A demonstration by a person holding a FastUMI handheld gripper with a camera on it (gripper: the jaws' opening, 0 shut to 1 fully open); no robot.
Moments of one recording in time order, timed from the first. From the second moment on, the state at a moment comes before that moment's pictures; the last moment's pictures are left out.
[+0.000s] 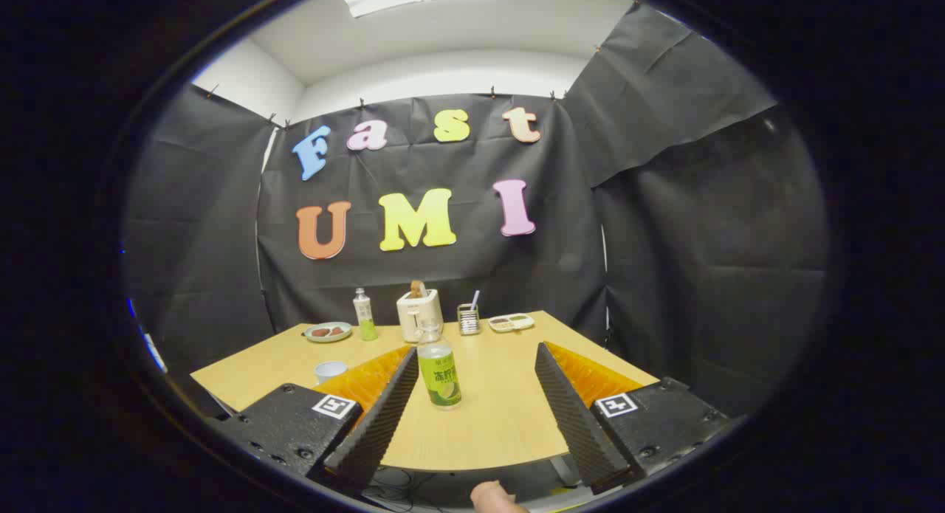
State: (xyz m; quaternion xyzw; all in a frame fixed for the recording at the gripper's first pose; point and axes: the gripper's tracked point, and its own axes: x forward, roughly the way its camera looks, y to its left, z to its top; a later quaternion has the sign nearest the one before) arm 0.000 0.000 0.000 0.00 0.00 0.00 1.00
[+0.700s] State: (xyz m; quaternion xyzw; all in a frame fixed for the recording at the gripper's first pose) arm 0.011 0.012 -0.009 -0.02 0.01 0.01 1.00
